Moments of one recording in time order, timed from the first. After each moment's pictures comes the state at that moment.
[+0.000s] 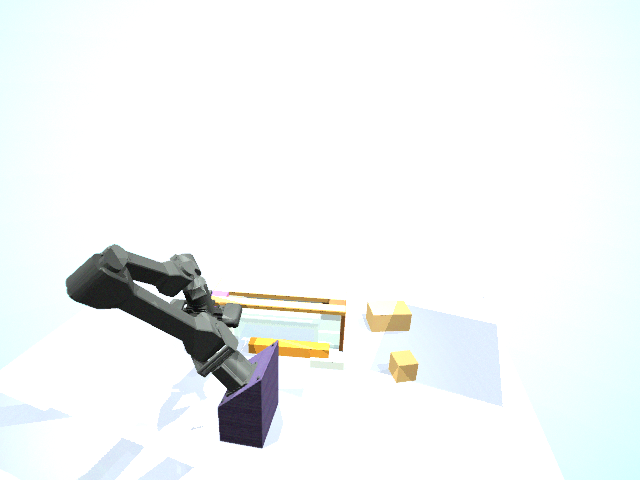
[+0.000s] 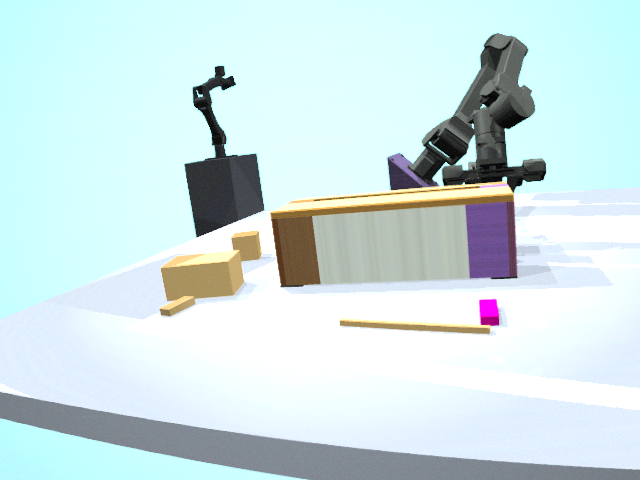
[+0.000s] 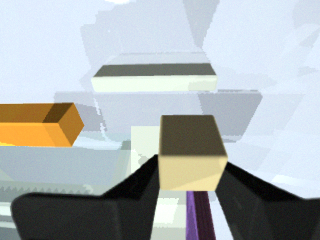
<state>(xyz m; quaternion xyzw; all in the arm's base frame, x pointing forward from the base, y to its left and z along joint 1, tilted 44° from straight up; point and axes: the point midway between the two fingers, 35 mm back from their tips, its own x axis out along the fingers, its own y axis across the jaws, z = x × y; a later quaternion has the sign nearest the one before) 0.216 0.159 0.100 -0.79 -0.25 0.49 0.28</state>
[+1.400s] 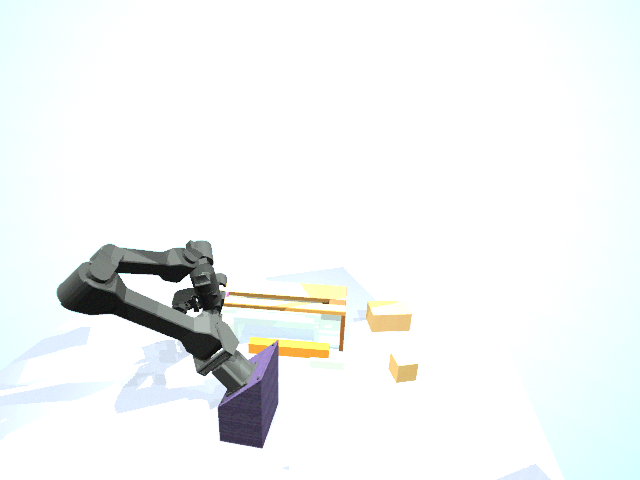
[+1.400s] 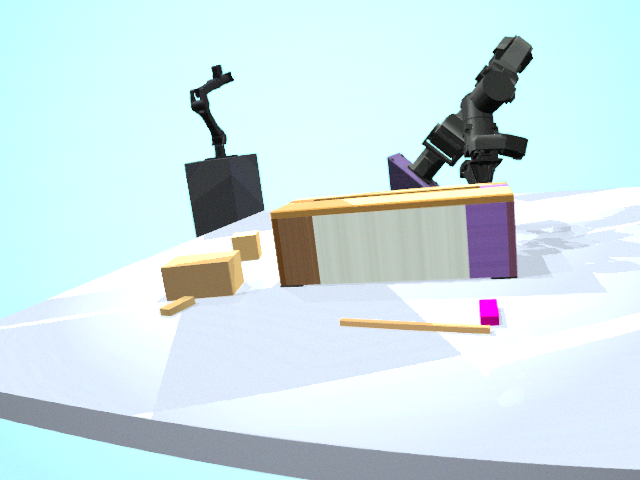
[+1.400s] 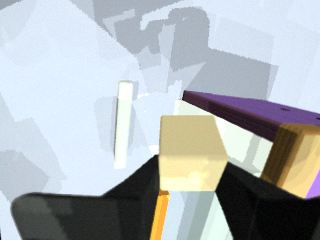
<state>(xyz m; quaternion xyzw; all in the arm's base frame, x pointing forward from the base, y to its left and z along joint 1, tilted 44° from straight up) 0.216 0.125 0.107 -0.41 0.14 0.56 0.71</state>
